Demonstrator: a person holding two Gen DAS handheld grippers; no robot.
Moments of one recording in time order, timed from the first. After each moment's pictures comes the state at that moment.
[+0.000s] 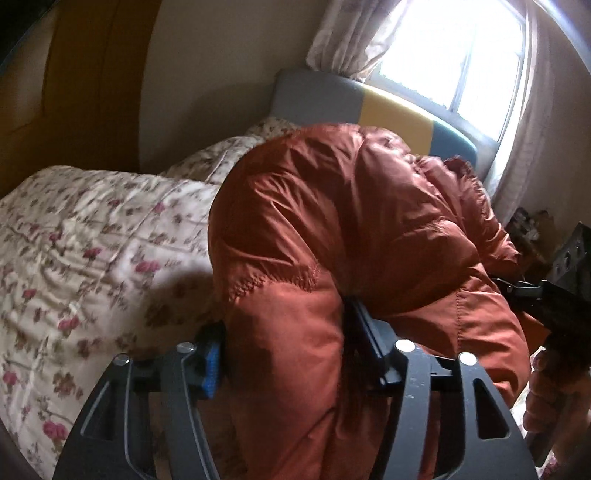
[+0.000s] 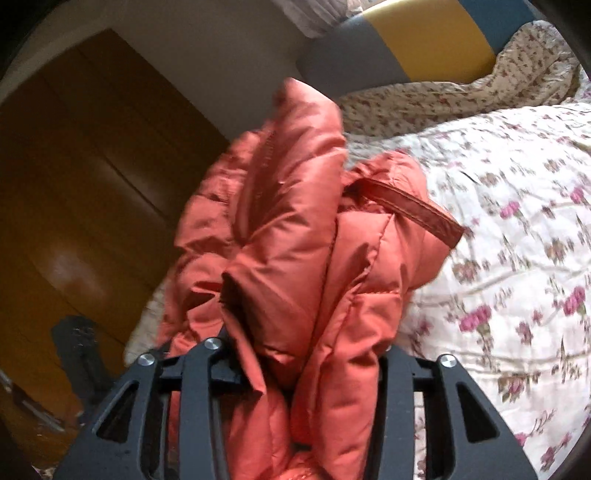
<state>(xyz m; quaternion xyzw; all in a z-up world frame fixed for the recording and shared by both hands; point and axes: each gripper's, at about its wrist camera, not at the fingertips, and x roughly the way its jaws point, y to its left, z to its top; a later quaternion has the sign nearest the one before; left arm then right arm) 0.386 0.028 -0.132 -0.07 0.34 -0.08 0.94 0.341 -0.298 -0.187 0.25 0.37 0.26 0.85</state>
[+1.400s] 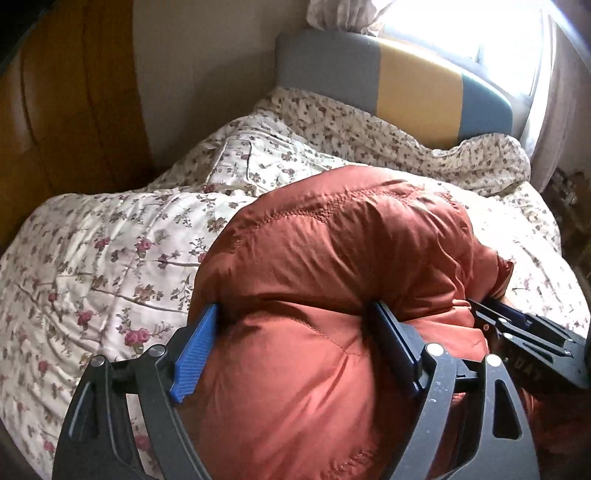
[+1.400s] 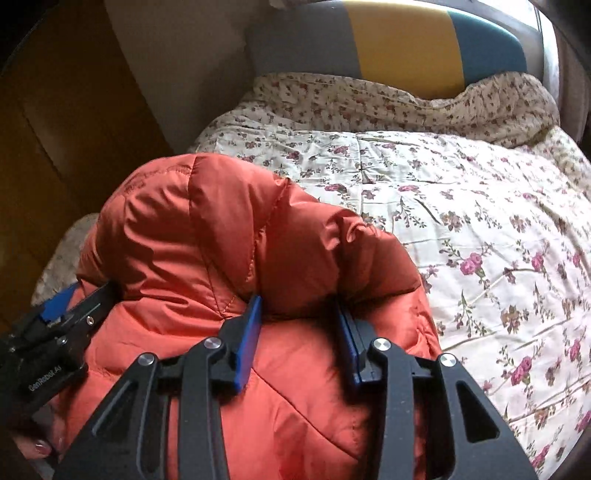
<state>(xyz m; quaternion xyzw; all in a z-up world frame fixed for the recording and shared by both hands) 0.498 -0.010 -0.126 0.01 0.41 -0.03 0.91 0.407 -0.256 -0.189 0.10 0.44 0.11 0.89</state>
